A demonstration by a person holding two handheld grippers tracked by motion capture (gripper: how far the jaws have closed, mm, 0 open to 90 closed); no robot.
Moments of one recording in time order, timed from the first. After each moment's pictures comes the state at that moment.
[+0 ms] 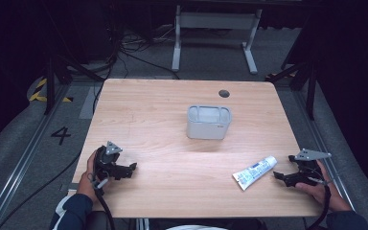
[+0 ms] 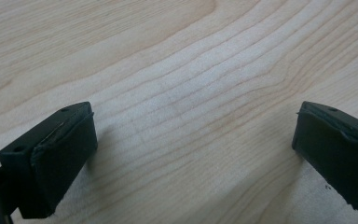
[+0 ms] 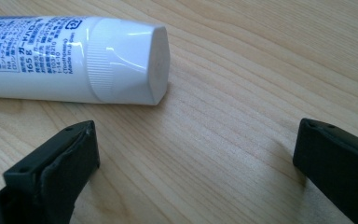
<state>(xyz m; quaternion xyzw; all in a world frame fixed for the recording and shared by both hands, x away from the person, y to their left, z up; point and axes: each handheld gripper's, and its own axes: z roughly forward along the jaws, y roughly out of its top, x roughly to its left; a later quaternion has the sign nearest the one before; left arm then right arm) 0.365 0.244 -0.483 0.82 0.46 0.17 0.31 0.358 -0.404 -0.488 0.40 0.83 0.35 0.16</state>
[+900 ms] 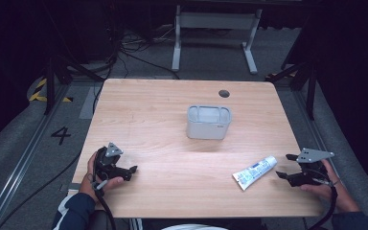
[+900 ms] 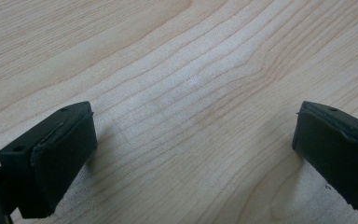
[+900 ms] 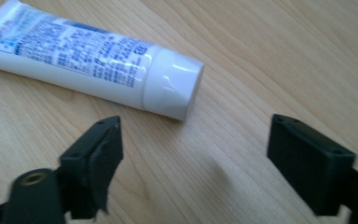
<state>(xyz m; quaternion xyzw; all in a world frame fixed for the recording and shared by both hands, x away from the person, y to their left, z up) 0.361 0.245 -0.483 0.83 0.42 0.16 0.32 0.349 -0.397 -0.455 0.29 0.88 0.33 0.19</state>
